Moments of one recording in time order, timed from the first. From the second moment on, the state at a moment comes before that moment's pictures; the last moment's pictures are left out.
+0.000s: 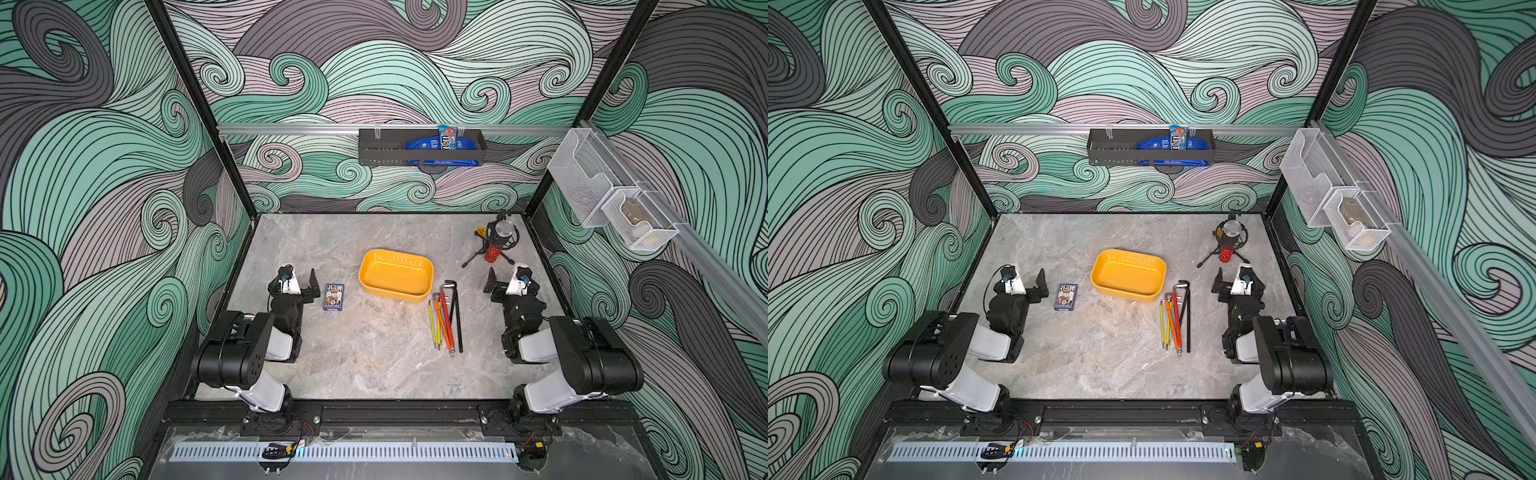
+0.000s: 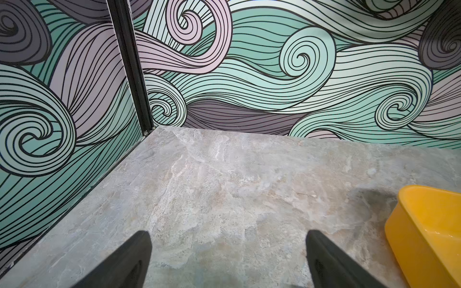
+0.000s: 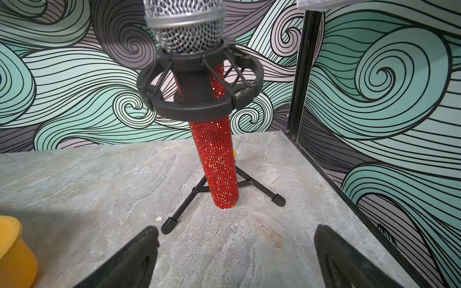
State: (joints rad) left arm -0.06 1.58 0.20 1.30 -0.17 -0.04; right arm -0.02 1.55 0.19 1.29 0.17 0.02
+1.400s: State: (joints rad) left arm -0.06 1.52 0.20 1.23 -0.17 -0.03; right arm -0.02 1.46 0.12 1.31 0.17 0.02
